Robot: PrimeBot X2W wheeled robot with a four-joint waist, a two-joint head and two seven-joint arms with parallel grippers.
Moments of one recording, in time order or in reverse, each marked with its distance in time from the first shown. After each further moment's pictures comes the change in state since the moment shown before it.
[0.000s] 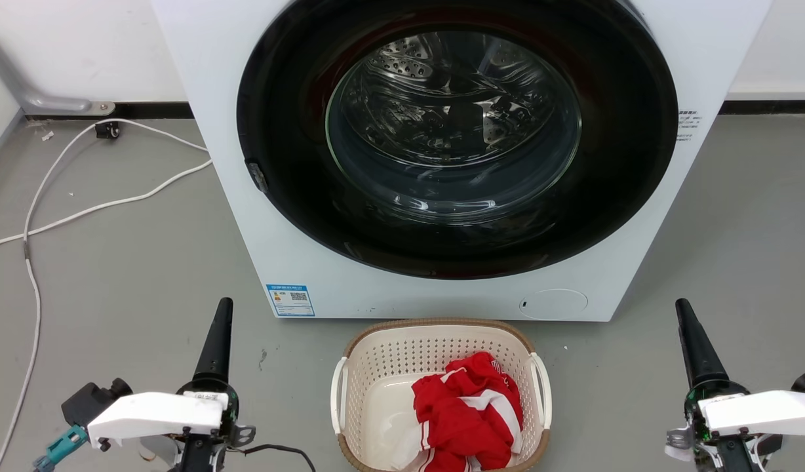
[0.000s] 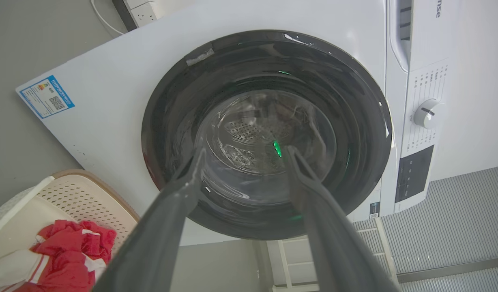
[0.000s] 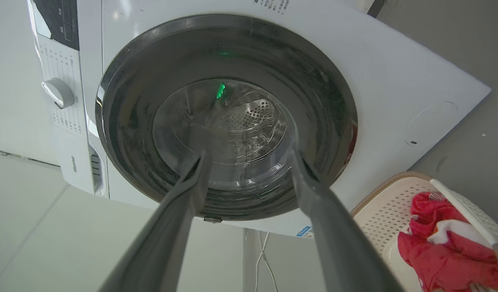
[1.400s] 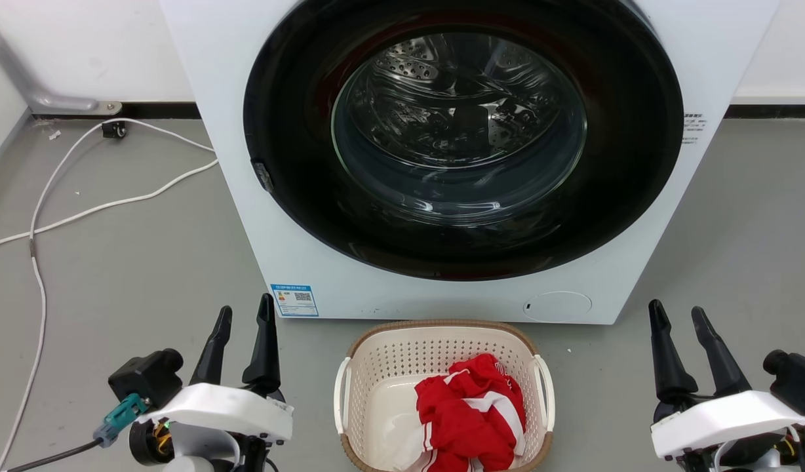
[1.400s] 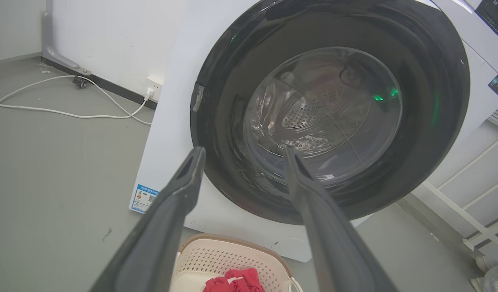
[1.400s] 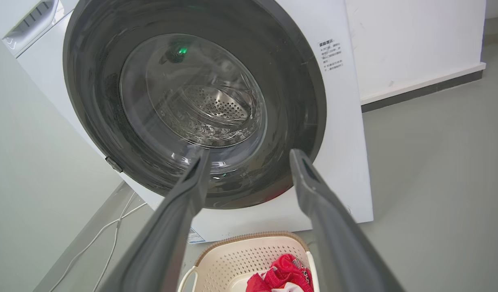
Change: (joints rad) left arm -0.002 0.000 -0.091 -0.030 0.783 0.070 -0.135; right arm 0.049 0.001 0.034 -0.130 -0.823 0.000 -0.078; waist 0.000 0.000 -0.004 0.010
